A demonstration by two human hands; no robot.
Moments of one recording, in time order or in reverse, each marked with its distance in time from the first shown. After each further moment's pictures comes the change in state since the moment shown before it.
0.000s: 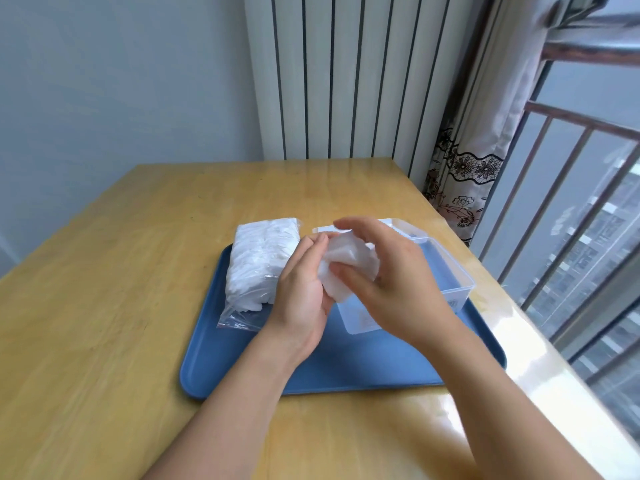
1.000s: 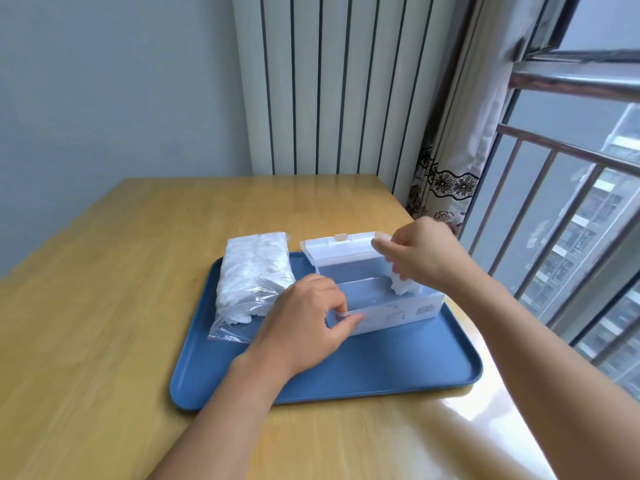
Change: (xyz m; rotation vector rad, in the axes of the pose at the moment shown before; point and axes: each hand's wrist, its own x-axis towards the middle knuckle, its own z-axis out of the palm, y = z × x) left_hand 0.008 -0.021 -0.032 1.367 -0.251 0.685; right_hand 0.046 0.049 -0.059 -0.519 -0.109 0.386
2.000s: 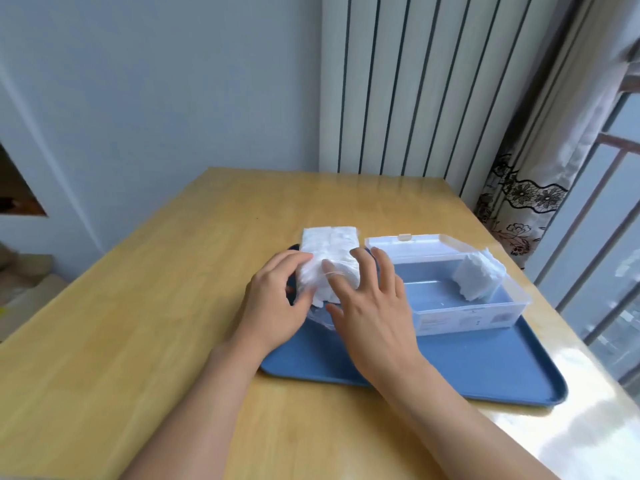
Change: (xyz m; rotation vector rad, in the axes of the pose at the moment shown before) left_hand -0.063 -0.068 -0.070 -0.097 0.304 -0.341; right_hand -0.086 -0.115 0.115 -0.260 0.212 -0.451
